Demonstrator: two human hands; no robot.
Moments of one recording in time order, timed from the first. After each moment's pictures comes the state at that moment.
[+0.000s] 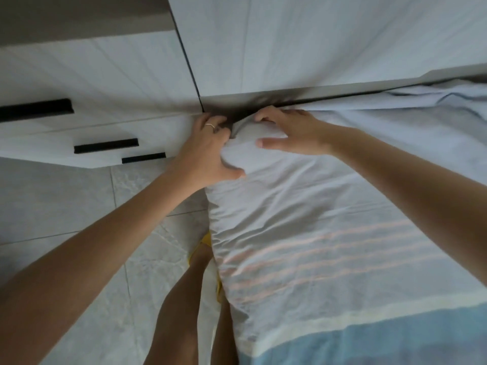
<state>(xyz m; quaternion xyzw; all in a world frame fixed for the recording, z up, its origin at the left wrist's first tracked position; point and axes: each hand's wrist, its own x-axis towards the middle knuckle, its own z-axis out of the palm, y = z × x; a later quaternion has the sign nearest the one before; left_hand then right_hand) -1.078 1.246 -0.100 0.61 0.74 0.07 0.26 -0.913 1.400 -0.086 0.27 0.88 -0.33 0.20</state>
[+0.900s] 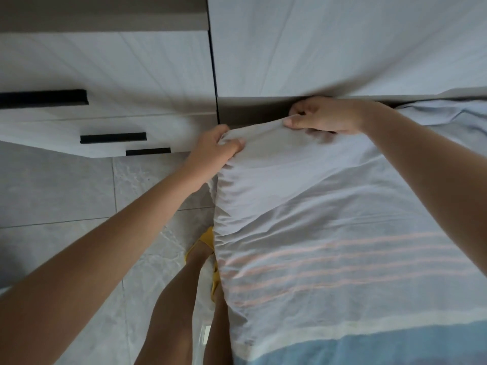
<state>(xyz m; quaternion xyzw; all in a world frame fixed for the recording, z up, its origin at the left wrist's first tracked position) -1.079 1.244 -0.088 0.23 0.72 0.38 0.54 -0.931 1.438 -0.064 0.39 0.73 -0.49 0.27</state>
